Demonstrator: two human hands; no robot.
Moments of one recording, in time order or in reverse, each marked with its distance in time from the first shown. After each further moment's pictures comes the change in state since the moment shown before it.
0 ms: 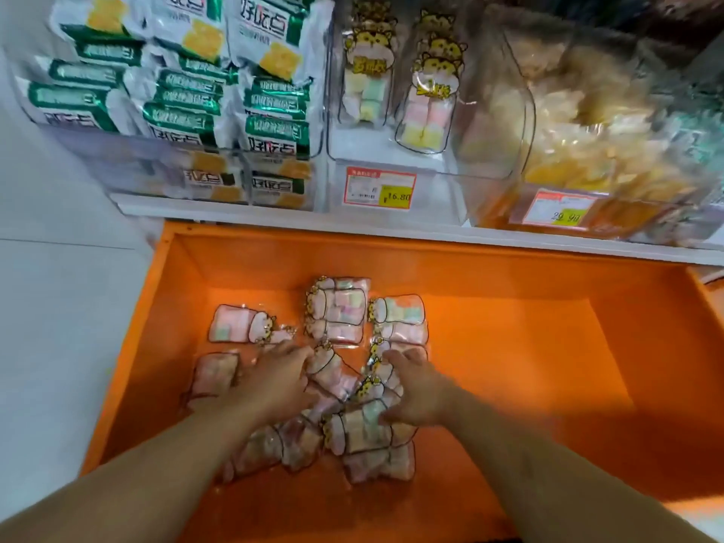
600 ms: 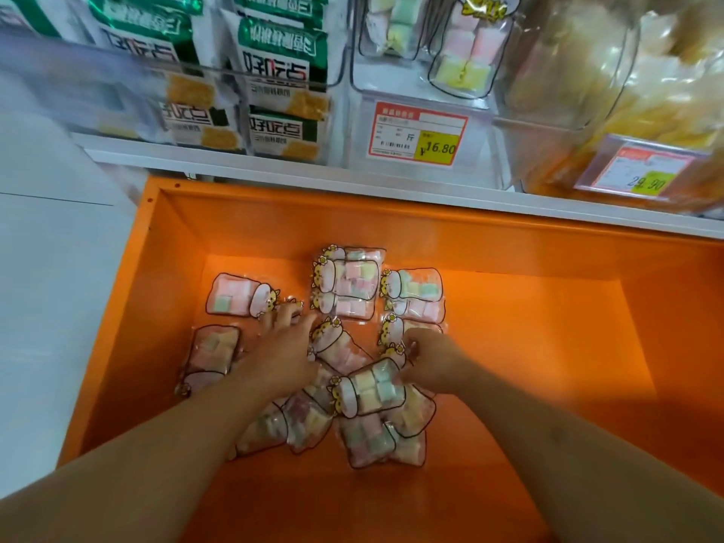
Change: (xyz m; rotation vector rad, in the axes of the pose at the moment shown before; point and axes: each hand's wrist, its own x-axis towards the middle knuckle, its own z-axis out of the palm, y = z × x) left_hand 0.028 -0.014 0.023 -0.004 0.023 -0.056; right_hand 0.045 0.015 0.009 0.201 0.063 0.110
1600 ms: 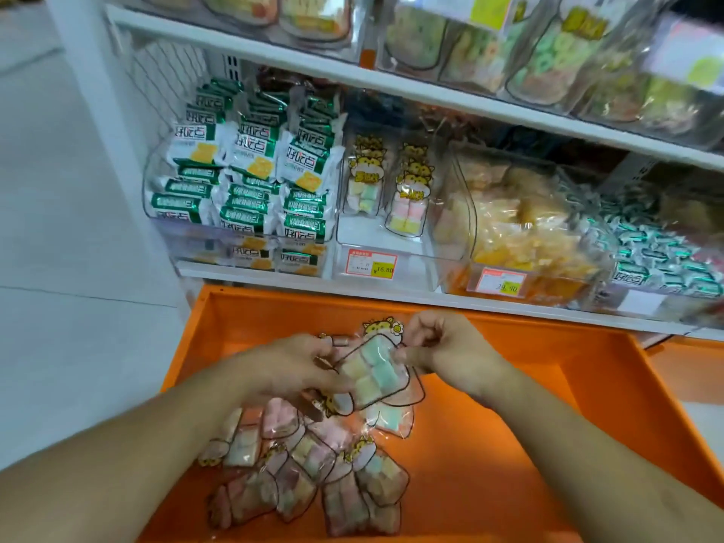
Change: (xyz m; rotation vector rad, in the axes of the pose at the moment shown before) left_hand -0.128 0.086 -0.172 -0.742 -0.284 0.140; right_hand -0.172 -0.089 -0.150 0.552 0.217 -0.447
